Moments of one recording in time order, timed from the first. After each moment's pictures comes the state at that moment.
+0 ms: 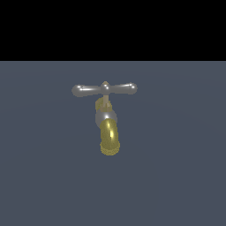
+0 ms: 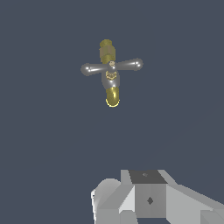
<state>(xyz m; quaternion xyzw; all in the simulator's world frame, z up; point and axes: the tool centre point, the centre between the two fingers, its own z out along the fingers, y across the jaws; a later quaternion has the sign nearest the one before) -0.252 0.007 0.516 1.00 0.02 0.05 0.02</state>
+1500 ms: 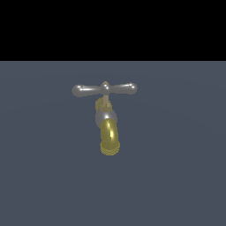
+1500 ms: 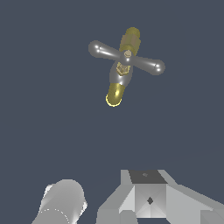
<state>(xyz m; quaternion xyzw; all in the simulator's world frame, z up) -0.221 -0.042 0.437 0.97 0.23 0.04 0.02</state>
